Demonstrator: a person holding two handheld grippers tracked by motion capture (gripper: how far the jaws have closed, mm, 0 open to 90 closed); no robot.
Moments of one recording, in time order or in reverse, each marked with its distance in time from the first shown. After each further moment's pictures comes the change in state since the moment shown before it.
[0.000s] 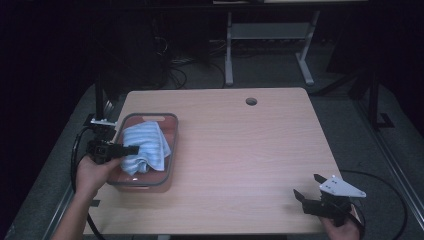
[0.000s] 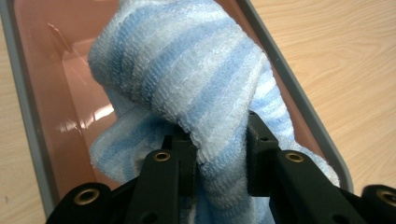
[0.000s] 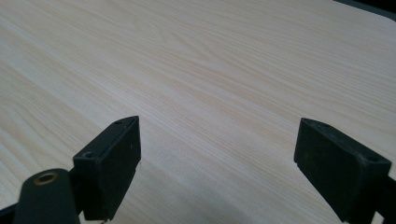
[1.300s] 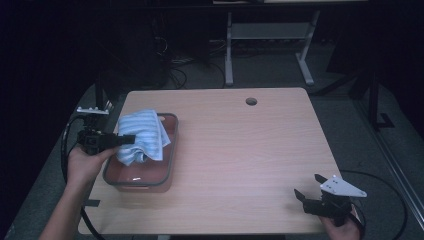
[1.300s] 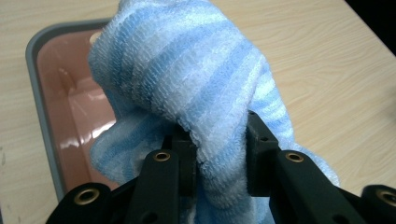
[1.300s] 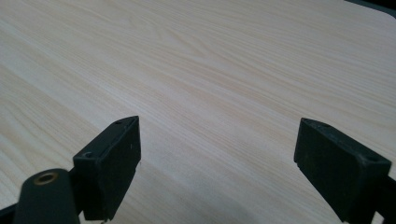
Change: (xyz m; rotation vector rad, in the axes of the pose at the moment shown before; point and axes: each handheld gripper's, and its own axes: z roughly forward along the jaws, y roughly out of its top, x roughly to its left) left arm -0.009 0.024 -0.031 -0.080 -0.040 0.008; right arm -0.003 -0.003 0.001 0.000 -0.006 0.013
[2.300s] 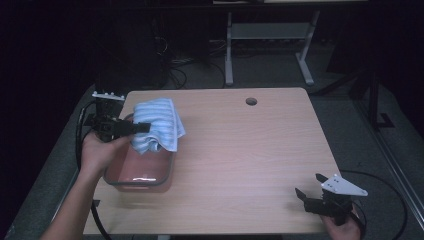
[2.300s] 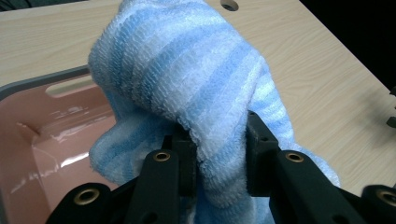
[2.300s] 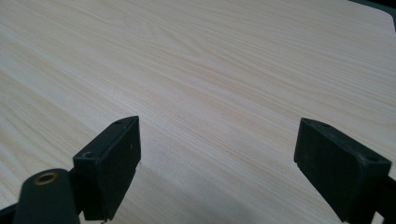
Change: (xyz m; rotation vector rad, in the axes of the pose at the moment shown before) left arm -0.036 0.037 0.010 -0.018 -0.048 0.063; right arm -0.004 -0.001 0.001 0.005 -0.004 0.006
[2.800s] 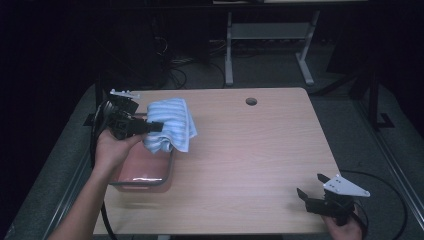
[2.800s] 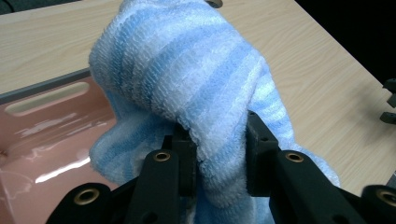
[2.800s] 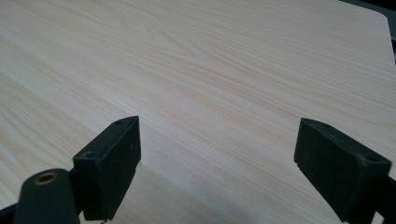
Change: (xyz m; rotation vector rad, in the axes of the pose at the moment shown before) left arm -0.022 0.012 0.020 0.027 -0.027 0.047; right arm -0.002 -0.001 -0.003 -0.007 -0.003 0.005
